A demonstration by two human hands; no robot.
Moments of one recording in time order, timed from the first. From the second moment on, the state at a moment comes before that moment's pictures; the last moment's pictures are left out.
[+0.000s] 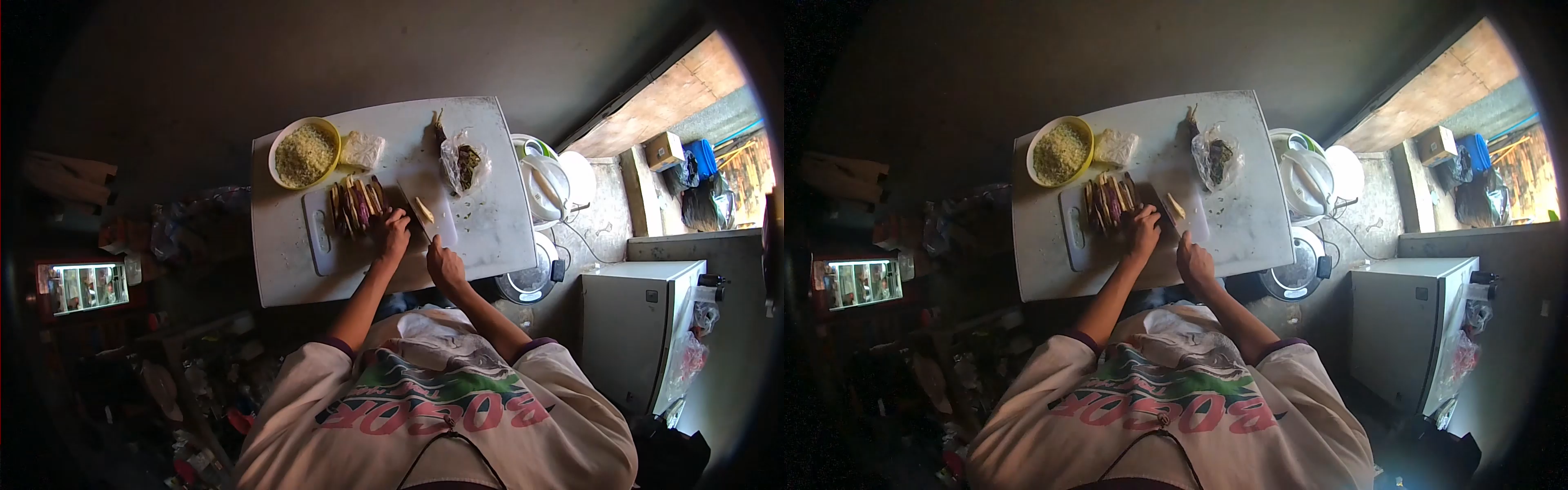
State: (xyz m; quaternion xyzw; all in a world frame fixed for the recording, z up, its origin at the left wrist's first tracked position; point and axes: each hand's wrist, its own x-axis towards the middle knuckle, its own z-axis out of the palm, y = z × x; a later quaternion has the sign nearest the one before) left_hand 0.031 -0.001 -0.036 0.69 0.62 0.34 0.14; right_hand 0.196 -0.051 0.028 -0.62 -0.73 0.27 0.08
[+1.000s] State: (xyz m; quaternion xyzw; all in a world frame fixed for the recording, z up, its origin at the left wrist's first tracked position) left_hand 0.028 -0.002 -0.021 0.72 0.61 0.34 0.02; right_hand 0.207 -0.059 0.053 -0.61 -0.72 0.31 0.11
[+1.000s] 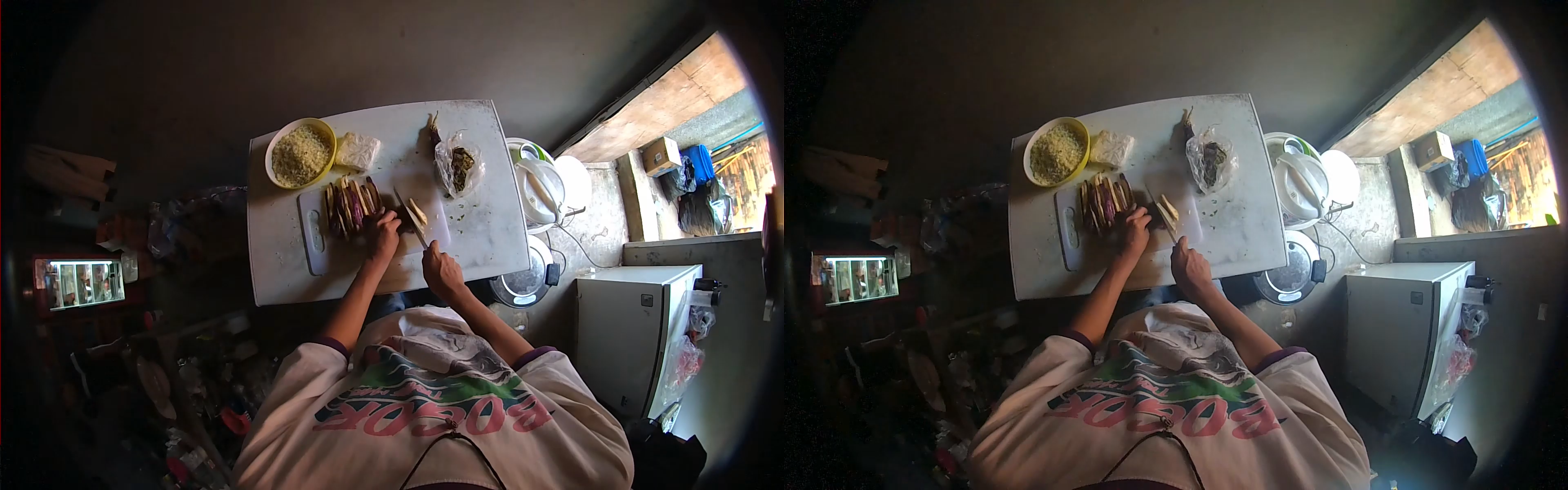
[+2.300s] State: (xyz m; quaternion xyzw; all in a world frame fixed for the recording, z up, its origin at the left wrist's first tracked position) left_hand 0.028 0.001 -0.010 0.71 0.62 0.33 0.09; right_hand 0.176 -0.022 -0.006 -0.61 -0.72 0.31 0.15
